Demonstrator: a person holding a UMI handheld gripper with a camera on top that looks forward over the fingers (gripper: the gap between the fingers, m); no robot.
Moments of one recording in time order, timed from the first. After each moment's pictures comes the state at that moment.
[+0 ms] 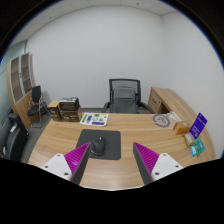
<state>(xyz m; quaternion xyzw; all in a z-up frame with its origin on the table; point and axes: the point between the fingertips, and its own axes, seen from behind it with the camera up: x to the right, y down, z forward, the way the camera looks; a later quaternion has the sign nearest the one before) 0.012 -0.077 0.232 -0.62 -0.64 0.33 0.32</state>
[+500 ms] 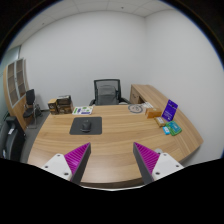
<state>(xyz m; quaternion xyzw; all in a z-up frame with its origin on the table) 0.247 0.004 0.292 -0.66 -0.60 0.30 0.35</state>
